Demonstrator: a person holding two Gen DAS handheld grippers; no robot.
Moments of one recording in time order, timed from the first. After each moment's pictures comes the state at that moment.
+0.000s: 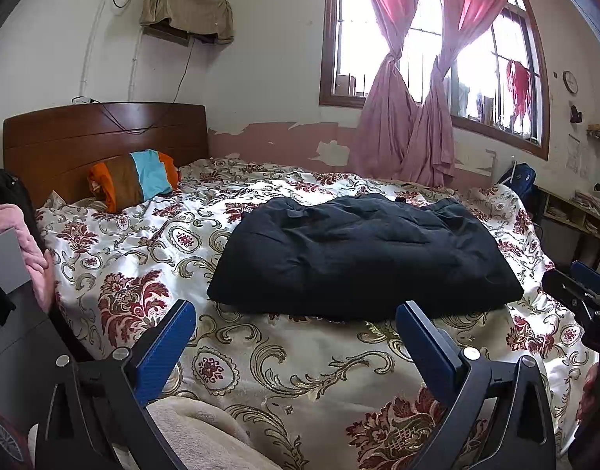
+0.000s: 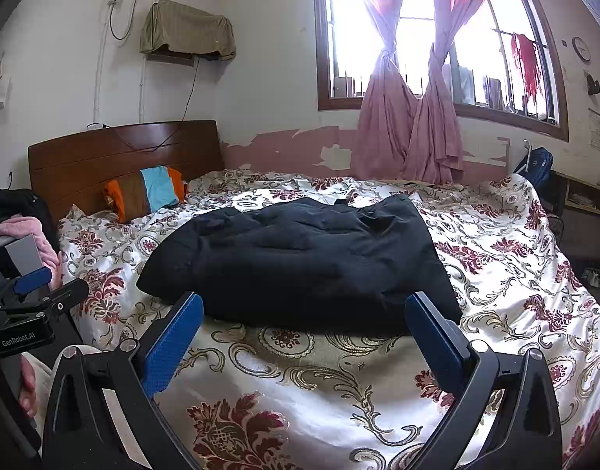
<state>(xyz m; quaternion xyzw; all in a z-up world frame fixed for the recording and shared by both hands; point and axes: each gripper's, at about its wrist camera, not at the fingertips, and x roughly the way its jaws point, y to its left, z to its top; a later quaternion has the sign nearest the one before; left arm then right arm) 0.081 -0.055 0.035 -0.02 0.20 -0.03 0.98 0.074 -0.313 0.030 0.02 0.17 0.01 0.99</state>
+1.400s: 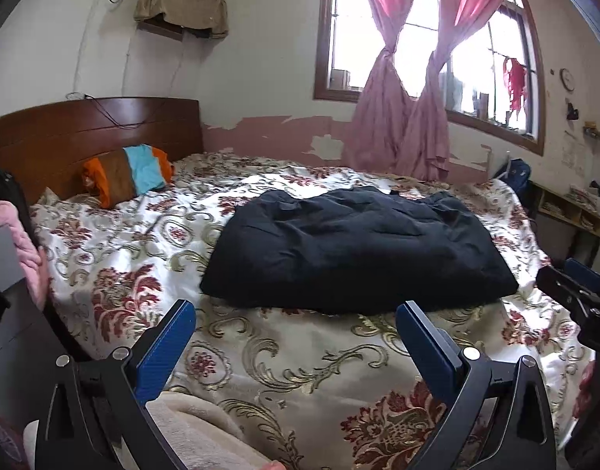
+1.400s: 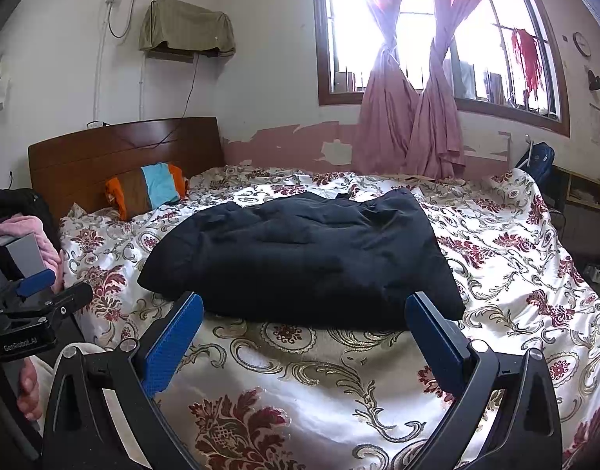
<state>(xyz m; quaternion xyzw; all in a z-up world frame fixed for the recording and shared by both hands) 0.078 -0.059 0.026 -0.02 0.21 -0.03 0.98 0.069 -0.308 0.025 0.03 0.18 0.01 0.98</state>
